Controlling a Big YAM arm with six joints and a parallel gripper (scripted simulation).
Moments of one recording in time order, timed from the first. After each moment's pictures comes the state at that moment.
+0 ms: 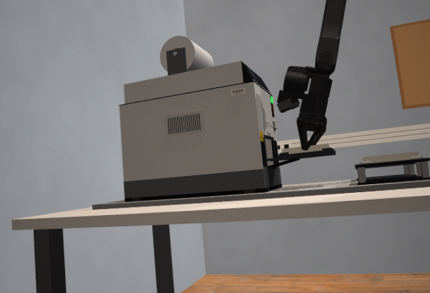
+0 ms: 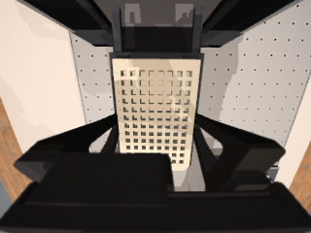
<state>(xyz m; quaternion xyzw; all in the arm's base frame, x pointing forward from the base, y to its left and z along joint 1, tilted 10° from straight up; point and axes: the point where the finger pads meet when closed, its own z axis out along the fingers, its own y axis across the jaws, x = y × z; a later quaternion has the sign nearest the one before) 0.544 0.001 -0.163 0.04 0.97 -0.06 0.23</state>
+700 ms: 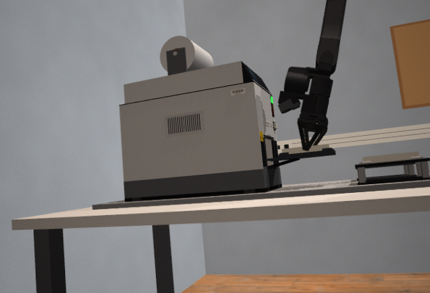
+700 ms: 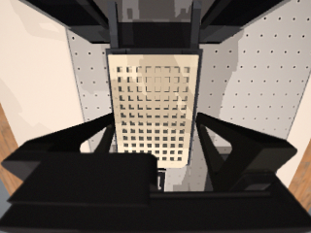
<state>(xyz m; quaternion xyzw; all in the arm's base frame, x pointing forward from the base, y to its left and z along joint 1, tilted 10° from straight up) 0.541 -0.002 -0.165 0.04 0.97 -0.06 0.22</state>
